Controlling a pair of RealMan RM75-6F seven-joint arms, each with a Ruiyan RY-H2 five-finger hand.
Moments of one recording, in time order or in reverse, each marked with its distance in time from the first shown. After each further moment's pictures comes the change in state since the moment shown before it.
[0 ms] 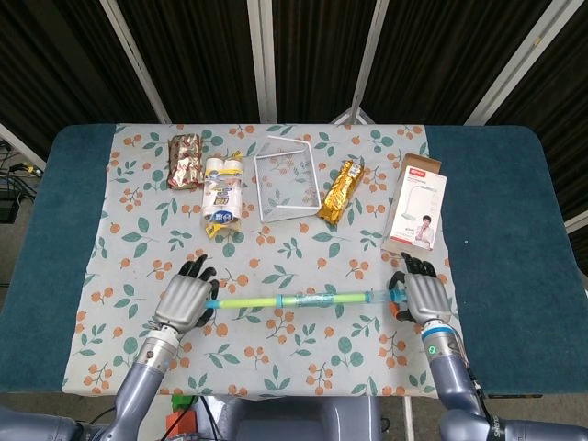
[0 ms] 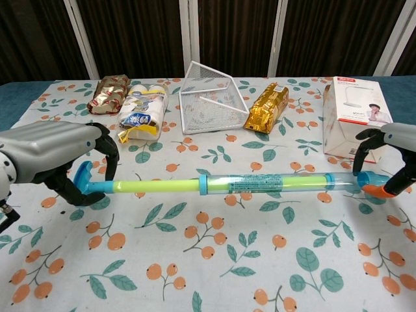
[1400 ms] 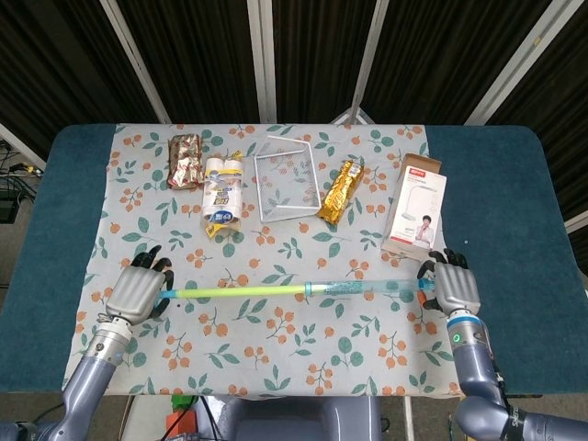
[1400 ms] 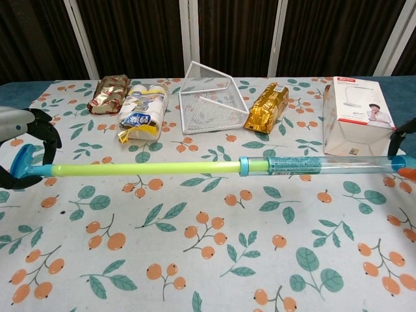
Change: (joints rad) left arm 0.071 0.247 0.036 0.004 0.069 -0.089 -0.152; right arm -0.005 0.093 0.029 0.036 0.069 -0.026 0.027
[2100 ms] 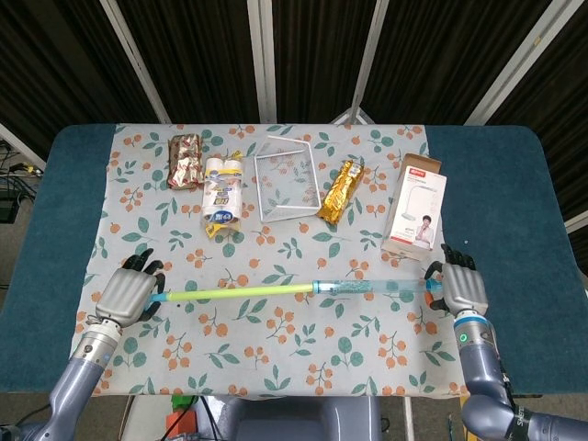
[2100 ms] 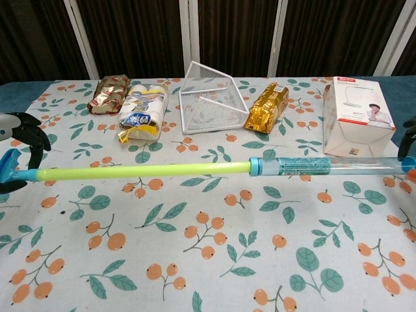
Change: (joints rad) left arm 0.021 0.053 0.019 0.013 0.044 -0.047 -0.047; right arm -0.005 0.020 -0.005 0.012 0.016 -0.015 0.019
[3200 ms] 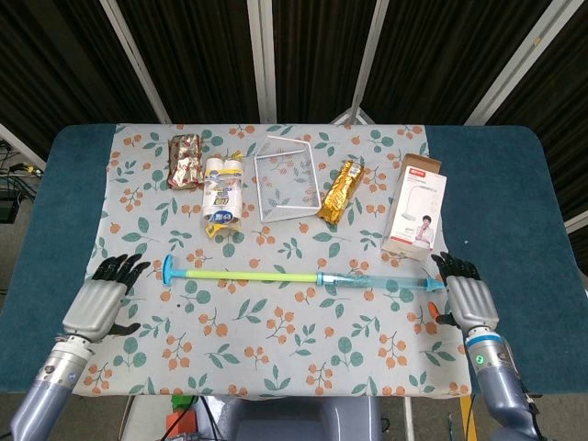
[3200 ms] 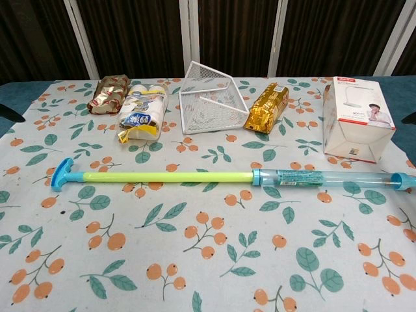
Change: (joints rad) left arm 0.146 0.148 0.055 -0.068 0.223 0.072 -0.292; right arm -0.103 0.127 -0.102 -0.094 -0.314 0.001 0.147
